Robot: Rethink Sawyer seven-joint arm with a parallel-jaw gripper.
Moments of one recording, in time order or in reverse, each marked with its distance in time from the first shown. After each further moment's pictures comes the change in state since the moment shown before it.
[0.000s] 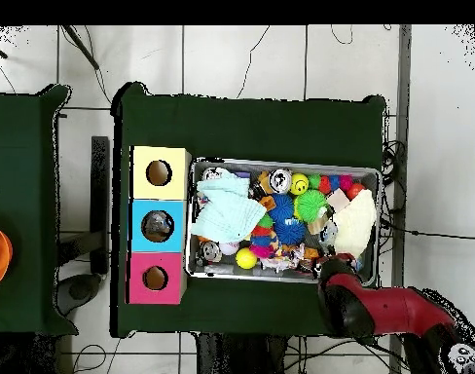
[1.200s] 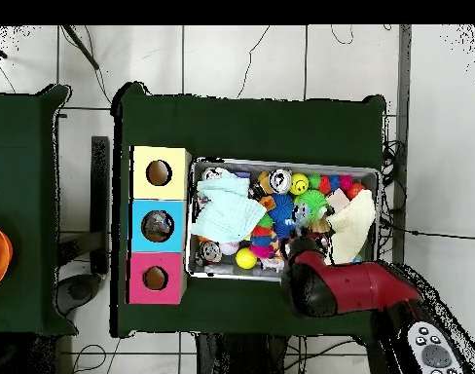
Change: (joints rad) arm 0.222 -0.098 -0.030 0.002 0.152 0.083 0.000
